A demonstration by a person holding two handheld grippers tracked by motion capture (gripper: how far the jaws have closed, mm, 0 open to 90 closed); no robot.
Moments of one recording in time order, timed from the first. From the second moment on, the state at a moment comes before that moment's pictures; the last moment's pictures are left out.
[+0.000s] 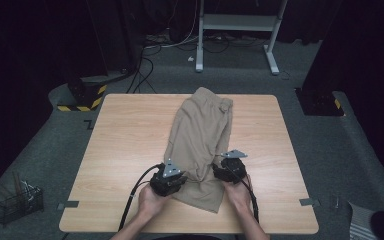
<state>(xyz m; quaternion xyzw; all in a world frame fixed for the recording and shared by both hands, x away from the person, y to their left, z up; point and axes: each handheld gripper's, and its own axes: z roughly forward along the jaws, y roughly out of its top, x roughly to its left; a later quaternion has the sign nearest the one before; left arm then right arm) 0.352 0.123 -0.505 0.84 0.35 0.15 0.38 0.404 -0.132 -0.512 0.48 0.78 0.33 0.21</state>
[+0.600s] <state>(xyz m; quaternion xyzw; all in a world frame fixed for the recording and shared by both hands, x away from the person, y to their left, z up) 0.337 0.157 -0.504 0.82 0.39 0.16 0.39 0.372 -0.087 -0.477 0.41 0.80 0.40 0.19</state>
